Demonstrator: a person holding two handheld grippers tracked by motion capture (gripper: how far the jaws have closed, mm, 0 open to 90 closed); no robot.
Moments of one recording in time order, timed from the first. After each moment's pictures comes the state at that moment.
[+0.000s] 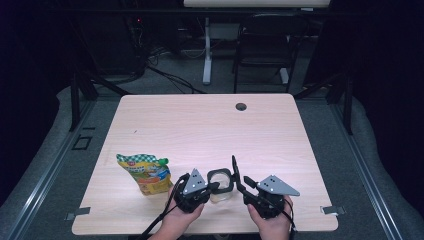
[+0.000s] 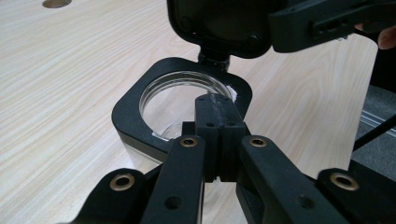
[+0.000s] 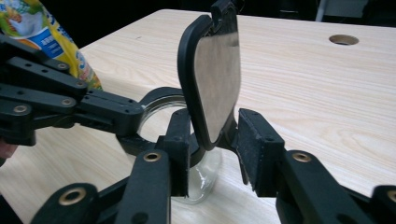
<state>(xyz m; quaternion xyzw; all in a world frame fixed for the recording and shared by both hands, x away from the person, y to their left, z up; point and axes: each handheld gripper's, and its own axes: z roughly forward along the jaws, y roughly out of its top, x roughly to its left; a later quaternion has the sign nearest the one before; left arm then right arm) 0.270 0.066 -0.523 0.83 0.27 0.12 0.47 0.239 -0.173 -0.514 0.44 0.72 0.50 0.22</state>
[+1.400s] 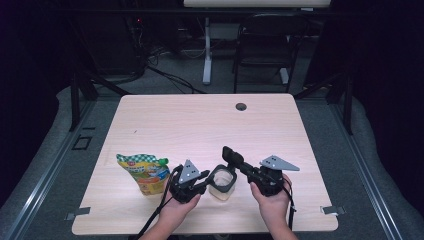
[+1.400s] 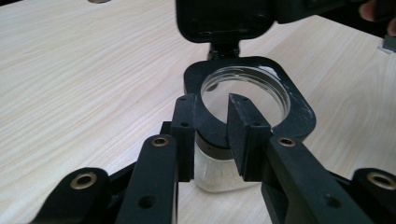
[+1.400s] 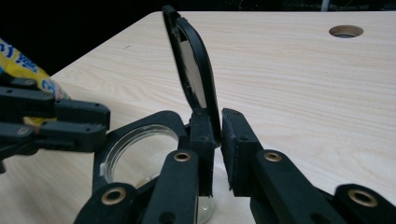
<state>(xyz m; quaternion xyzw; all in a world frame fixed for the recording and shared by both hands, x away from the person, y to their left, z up) 0.294 0.079 -0.523 0.82 0.31 0.14 0.46 0.293 -0.184 -0.511 0.46 0.71 0.50 0.18</state>
